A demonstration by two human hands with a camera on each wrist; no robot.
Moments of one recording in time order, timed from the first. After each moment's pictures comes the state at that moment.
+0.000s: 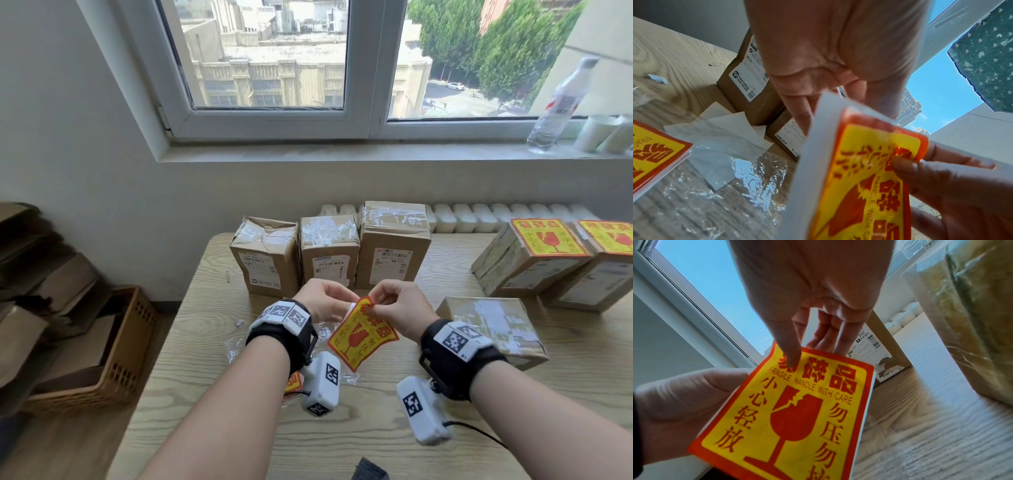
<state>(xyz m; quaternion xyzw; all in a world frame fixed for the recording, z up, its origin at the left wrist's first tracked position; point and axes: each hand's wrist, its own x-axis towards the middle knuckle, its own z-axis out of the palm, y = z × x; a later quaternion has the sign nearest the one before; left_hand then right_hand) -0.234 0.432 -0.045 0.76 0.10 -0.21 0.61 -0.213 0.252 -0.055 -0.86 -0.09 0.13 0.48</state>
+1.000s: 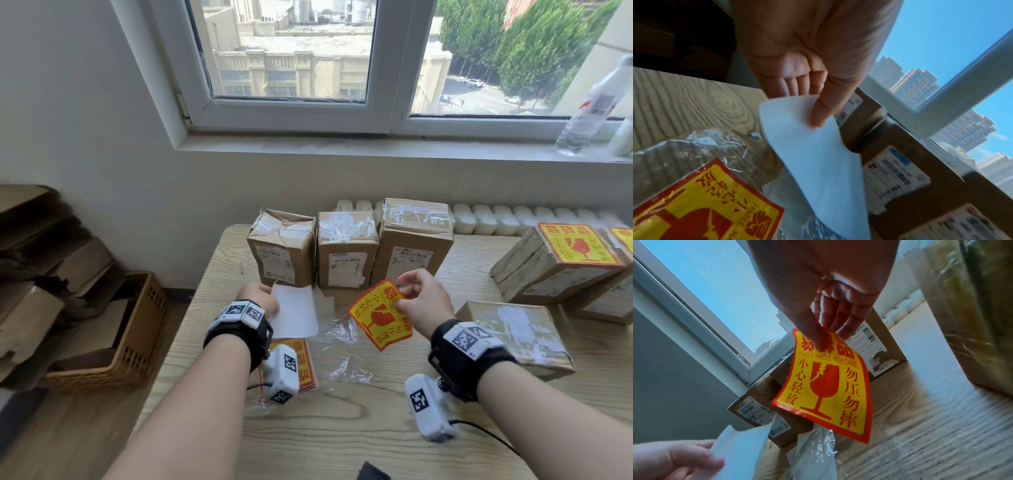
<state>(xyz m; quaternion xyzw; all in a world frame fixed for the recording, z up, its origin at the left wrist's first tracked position) -0.248 0.535 -0.080 0.81 0.36 -0.09 0.45 -0.200 0.257 -0.068 -0.88 0.02 0.08 0.47</state>
